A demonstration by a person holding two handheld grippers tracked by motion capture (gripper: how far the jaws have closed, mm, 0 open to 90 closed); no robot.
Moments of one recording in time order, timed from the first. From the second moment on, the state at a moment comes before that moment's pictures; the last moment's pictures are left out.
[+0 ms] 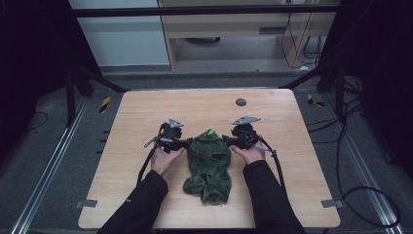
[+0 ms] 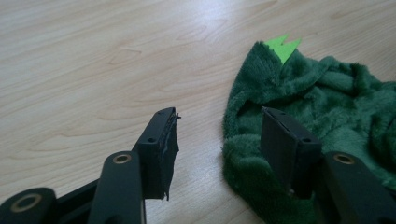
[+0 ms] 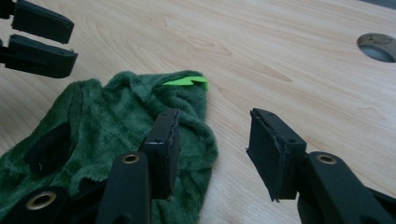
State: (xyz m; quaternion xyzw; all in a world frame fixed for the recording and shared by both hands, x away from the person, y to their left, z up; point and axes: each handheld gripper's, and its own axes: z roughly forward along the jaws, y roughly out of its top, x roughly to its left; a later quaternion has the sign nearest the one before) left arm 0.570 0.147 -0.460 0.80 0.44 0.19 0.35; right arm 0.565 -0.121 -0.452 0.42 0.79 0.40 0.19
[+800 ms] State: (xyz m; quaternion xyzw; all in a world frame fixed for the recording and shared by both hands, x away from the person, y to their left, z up) left arm 0.575 0.133 -0.488 0.82 0.45 0.15 0.32; right arm 0.570 -0.107 -0.492 0.43 0.82 0.35 0.15
